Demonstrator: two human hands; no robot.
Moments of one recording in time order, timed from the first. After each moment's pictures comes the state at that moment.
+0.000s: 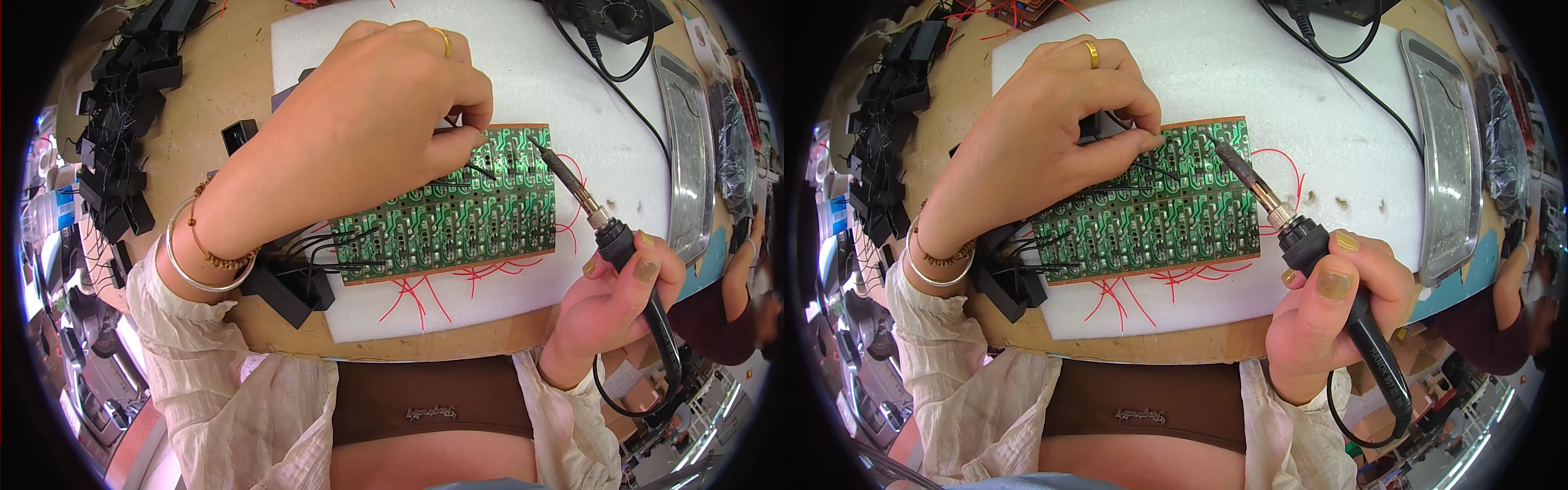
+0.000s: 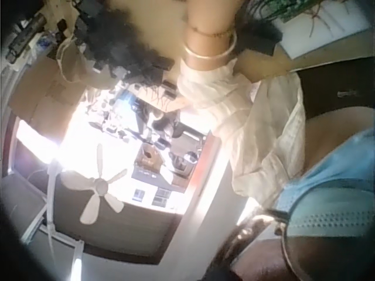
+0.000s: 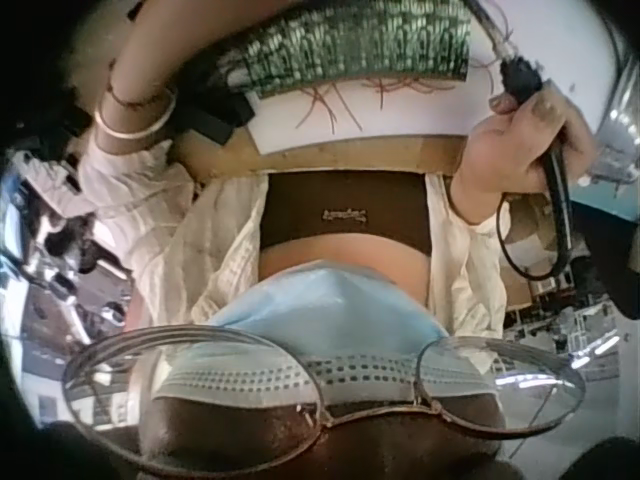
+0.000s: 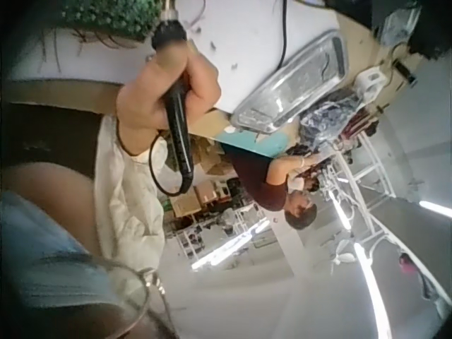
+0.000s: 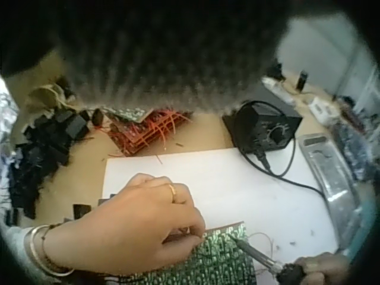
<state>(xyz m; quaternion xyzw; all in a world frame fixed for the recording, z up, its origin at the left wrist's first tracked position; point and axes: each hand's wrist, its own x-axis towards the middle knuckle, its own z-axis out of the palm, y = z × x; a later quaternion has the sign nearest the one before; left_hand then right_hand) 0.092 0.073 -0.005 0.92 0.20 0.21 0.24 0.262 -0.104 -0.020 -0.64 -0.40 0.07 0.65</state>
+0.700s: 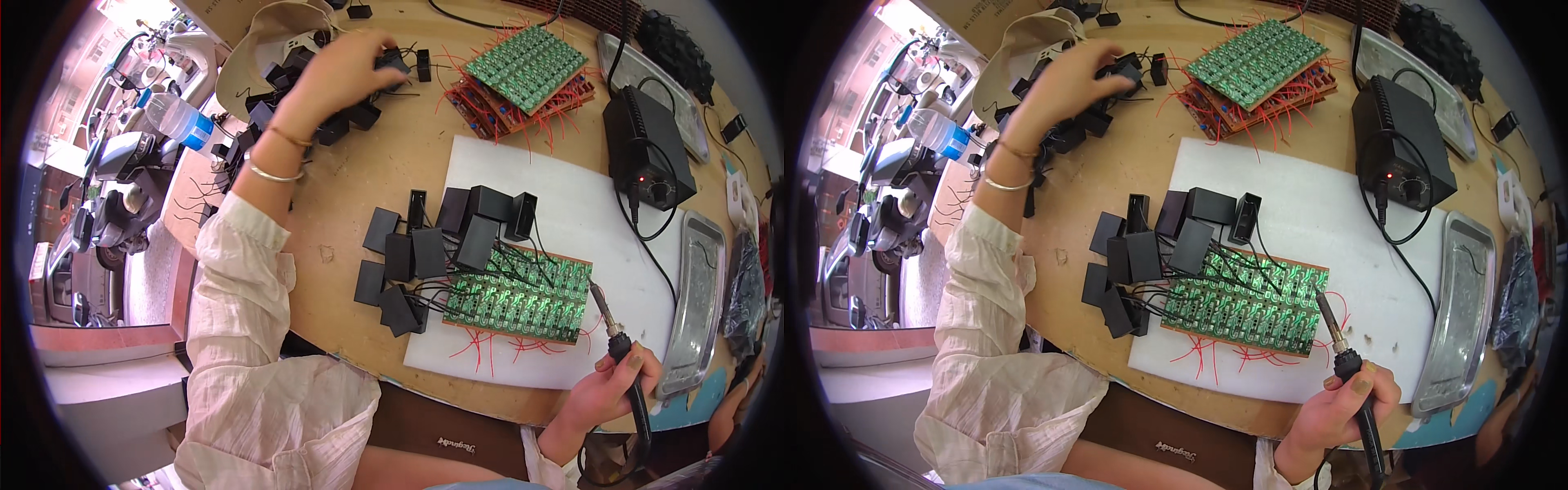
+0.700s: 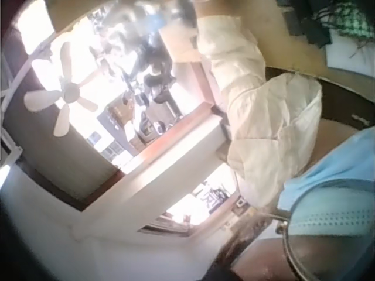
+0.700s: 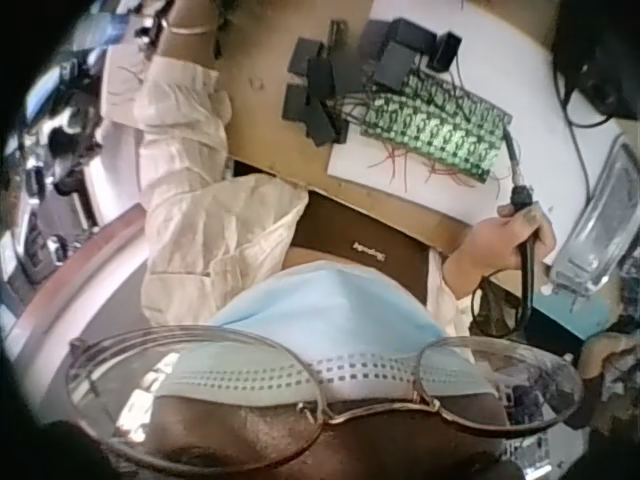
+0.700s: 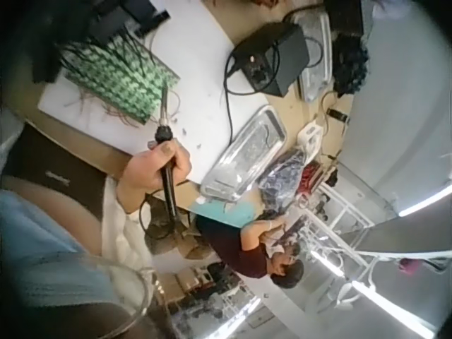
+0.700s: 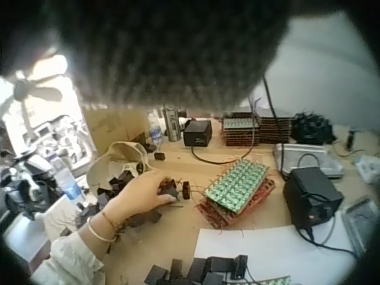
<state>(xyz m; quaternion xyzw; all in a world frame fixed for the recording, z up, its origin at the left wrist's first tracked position) -0.069 0.191 0.029 0.82 0.53 0.20 -0.04 0.270 -0.116 -0.024 -0.63 -0.39 0.08 0.67</state>
